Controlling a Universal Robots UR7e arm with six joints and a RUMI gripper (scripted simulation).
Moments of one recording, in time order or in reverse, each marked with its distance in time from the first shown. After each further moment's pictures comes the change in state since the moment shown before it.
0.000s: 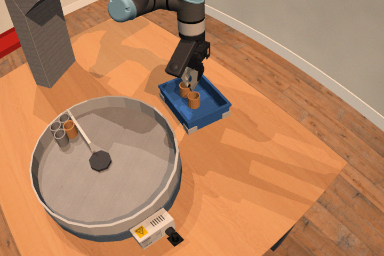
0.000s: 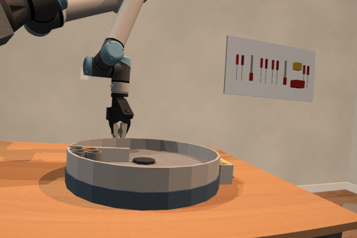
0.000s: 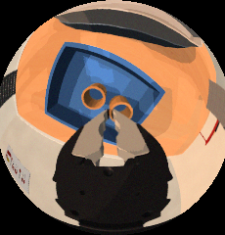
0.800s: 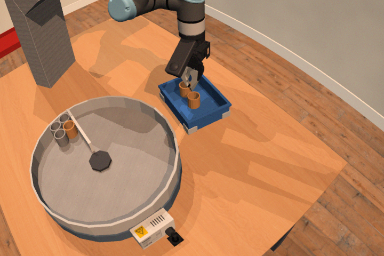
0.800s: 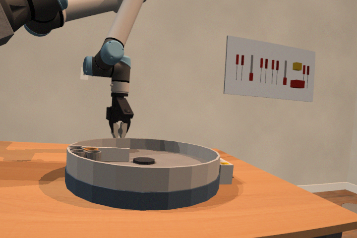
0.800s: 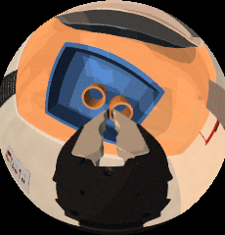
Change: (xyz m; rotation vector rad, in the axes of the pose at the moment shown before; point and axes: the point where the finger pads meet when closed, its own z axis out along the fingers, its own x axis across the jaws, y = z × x) arm 0.000 0.000 -0.001 0.000 0.000 0.000
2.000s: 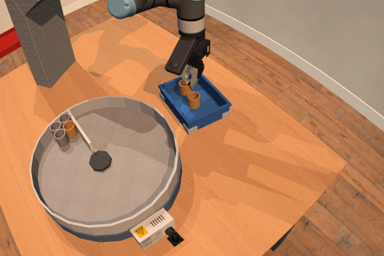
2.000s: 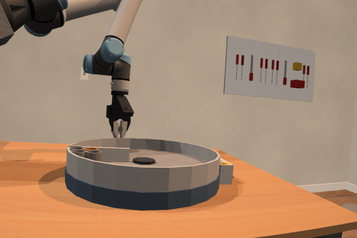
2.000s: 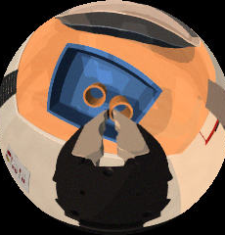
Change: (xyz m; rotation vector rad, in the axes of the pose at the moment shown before) arm 0.000 0.000 -0.008 0.000 0.000 0.000
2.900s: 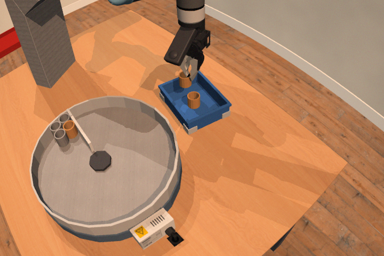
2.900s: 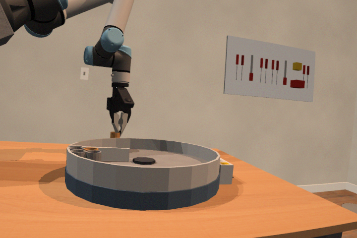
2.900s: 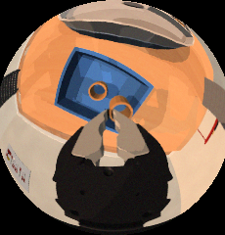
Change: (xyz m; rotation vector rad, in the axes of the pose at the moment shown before) arm 0.000 0.000 -0.034 0.000 0.000 0.000
